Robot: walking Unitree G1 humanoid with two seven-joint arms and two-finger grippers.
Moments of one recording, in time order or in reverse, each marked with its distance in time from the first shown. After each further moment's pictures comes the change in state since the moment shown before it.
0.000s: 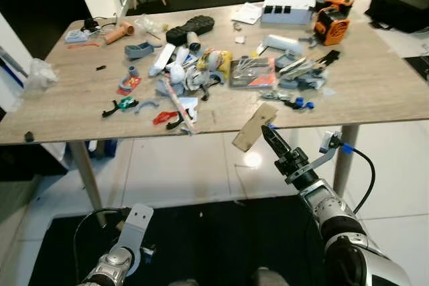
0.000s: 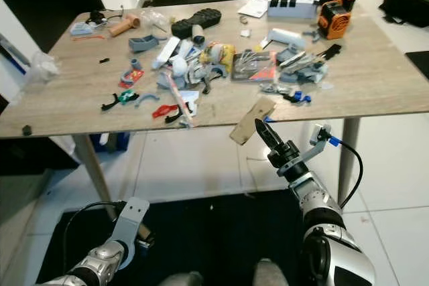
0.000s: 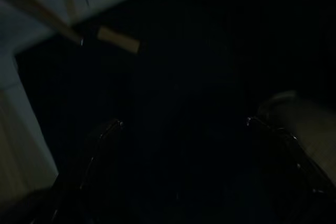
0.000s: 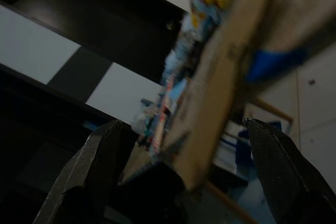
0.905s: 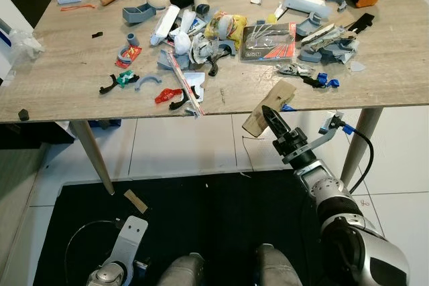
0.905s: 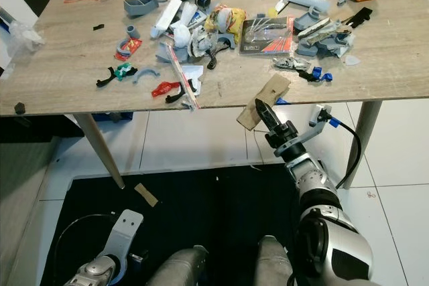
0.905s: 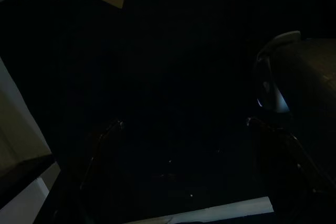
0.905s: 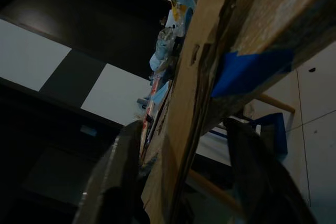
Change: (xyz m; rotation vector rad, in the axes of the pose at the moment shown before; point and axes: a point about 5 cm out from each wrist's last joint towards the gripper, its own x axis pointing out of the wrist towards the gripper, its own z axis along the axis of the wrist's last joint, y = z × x) left arm -0.006 -0.001 -0.020 0.014 -0.014 -0.024; right arm 0.031 0.018 0.020 -0.011 -0.055 0.068
